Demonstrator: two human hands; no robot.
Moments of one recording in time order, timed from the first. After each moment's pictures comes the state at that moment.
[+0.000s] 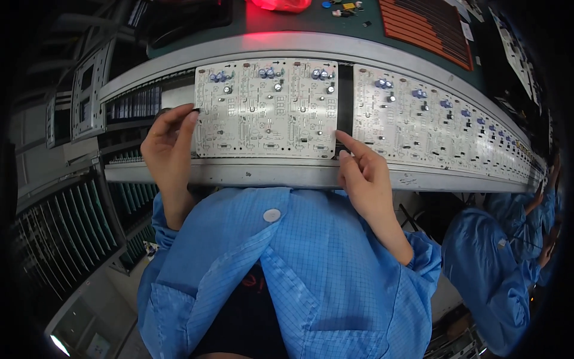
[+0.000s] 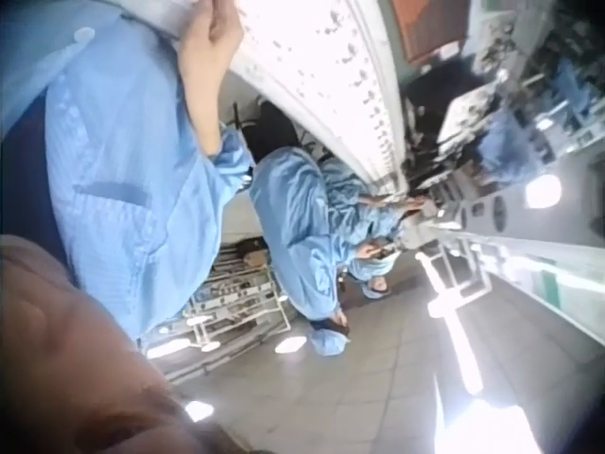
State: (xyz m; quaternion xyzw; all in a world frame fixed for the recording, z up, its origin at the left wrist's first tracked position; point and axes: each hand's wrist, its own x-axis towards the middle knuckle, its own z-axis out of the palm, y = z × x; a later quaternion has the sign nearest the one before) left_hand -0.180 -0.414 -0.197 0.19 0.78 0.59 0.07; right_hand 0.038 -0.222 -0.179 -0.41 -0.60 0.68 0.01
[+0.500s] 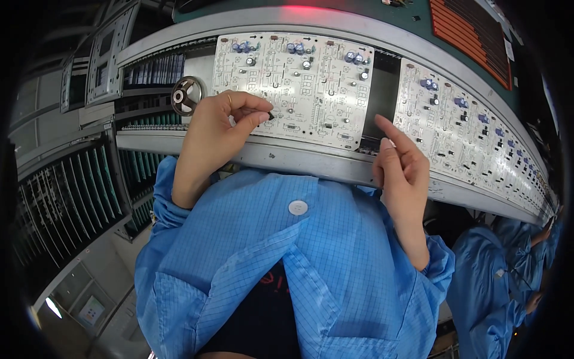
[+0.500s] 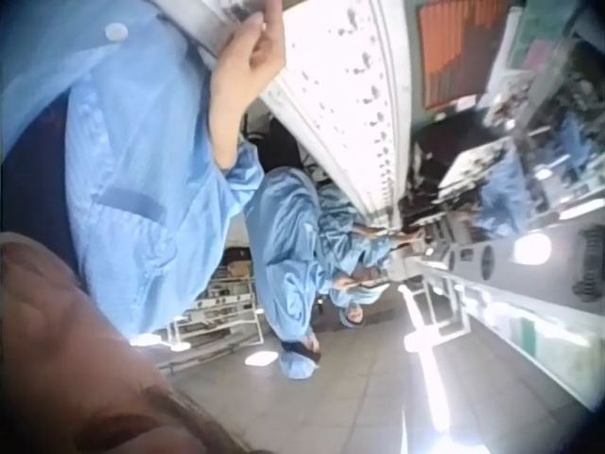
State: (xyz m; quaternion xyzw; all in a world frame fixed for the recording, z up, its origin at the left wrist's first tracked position) left_hand -0.160 -0.387 -0.184 0.29 0.81 0.41 0.30; right_hand 0.040 -0.206 -0.188 -0.41 -0.64 0.65 0.05
